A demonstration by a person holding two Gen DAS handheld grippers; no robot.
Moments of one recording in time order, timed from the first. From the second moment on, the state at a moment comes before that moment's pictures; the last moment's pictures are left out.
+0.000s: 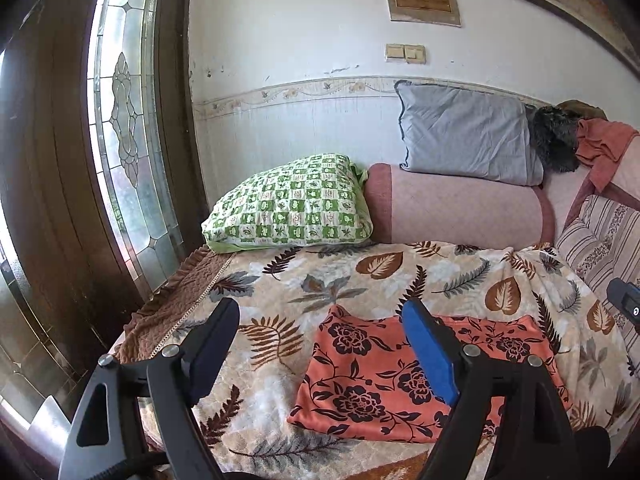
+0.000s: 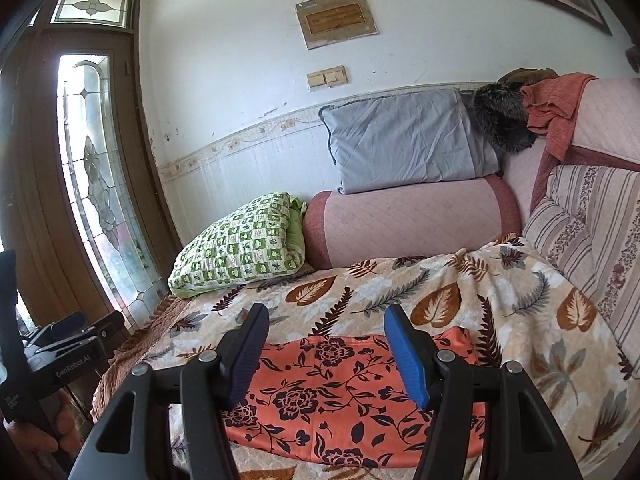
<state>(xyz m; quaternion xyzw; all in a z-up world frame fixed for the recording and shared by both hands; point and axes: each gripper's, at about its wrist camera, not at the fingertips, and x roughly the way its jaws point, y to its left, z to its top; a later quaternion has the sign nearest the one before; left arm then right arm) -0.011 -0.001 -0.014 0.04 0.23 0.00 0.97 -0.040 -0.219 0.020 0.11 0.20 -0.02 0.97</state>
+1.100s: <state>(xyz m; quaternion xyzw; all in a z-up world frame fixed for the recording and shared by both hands) 0.008 0.000 -0.033 0.05 0.26 0.00 0.96 -0.020 -0.235 -0.010 0.13 0.24 -0.04 0.96</state>
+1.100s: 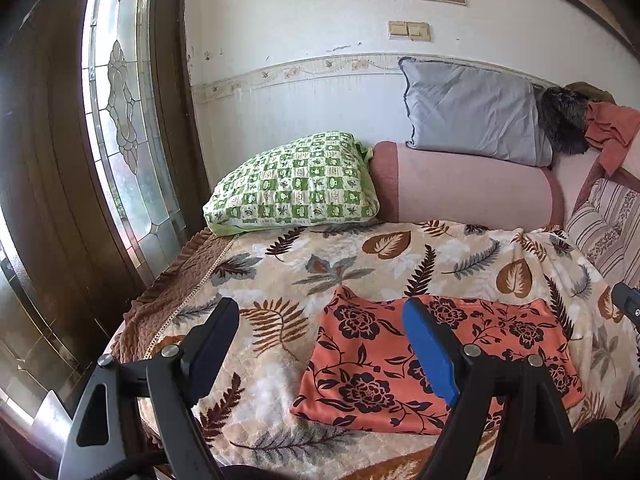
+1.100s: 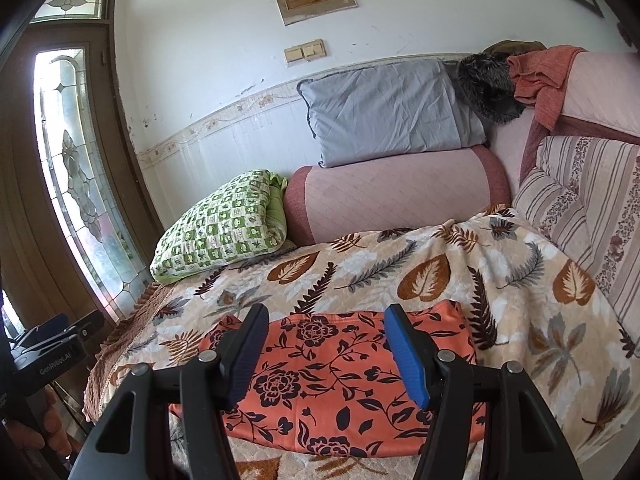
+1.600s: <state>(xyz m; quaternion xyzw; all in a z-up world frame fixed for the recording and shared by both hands) 0.023 -0.009 -0.053 0.06 0.28 -0.01 0.96 -0.006 -0.244 -0.030 0.13 0.28 -0.05 0.95</state>
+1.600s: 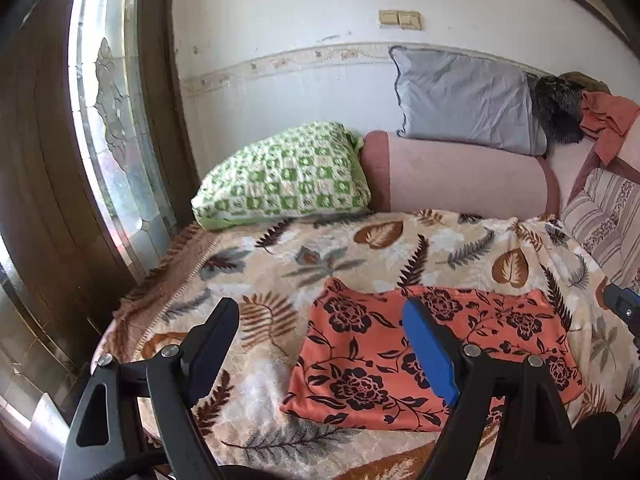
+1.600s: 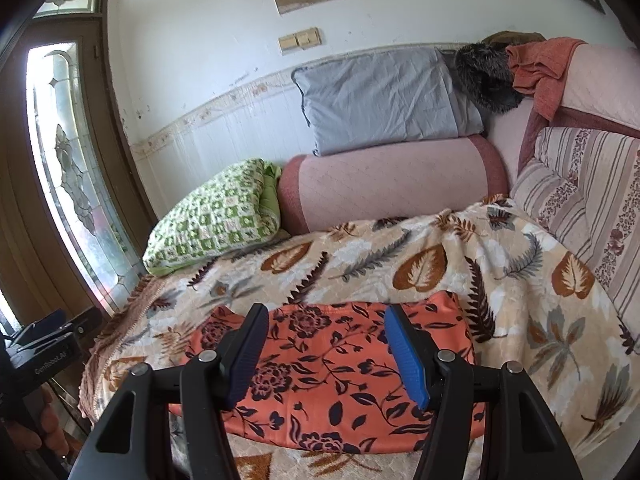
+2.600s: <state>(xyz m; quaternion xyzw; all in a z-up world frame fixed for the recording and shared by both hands) 0.246 0.014 -0.250 0.04 0.50 0.08 0.86 0.179 -0.397 -0.231 0.24 0.50 -0.14 0.82</state>
